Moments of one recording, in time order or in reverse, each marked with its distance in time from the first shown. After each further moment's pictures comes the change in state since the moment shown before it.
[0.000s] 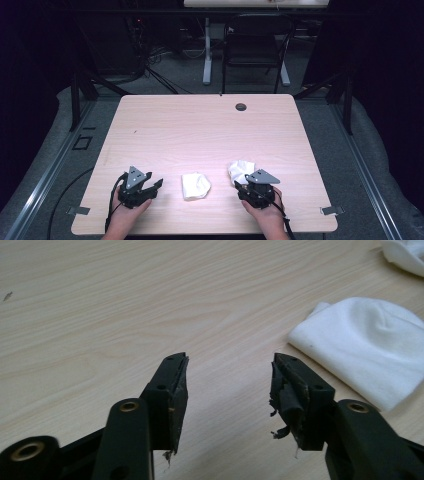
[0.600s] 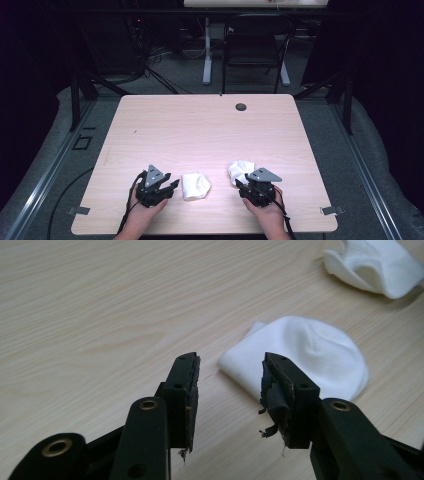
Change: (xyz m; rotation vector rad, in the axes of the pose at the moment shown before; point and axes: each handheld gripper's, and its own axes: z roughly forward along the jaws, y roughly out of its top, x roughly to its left) left arm -0.043 0.024 0.023 0.028 -0.093 0.036; right arm -0.005 0.001 0.001 -0.011 0.012 0.028
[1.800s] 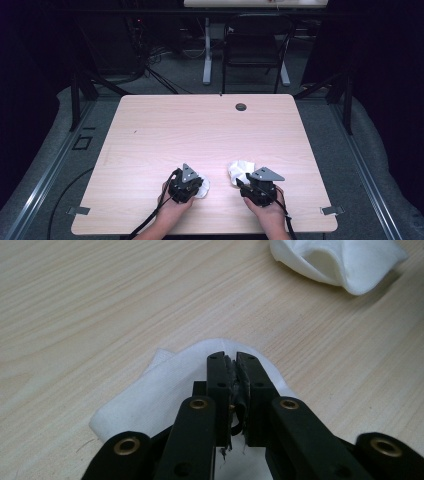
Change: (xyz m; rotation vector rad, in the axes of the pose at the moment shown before) left arm -0.045 0.017 0.056 0.092 -0.064 0.039; right arm -0.003 0.001 -0.002 -0.008 0.013 0.023
